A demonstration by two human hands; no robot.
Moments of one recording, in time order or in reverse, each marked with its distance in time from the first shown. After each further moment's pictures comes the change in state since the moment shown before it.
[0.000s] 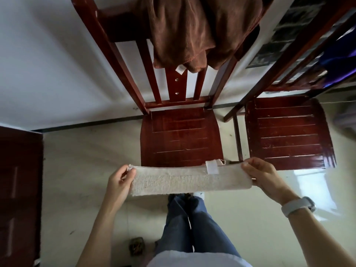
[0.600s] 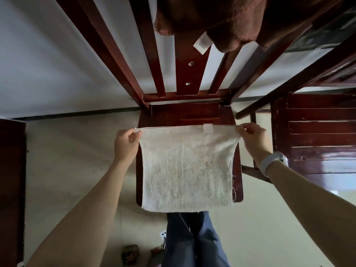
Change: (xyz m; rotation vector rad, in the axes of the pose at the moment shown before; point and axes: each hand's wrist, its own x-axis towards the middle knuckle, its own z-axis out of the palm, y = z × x) left_hand 0.190 -0.044 0.060 0.250 0.177 -0.078; right_hand 0.220 0.014 0.045 -0.517 0.432 -0.239
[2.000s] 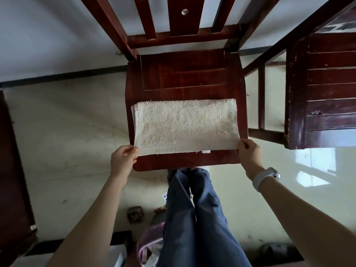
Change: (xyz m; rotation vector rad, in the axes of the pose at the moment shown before) left_hand -0.092 -0.124 0.034 -0.217 -0.104 -0.450; right_hand -0.115 0.111 0.042 -0.031 -0.053 0.375
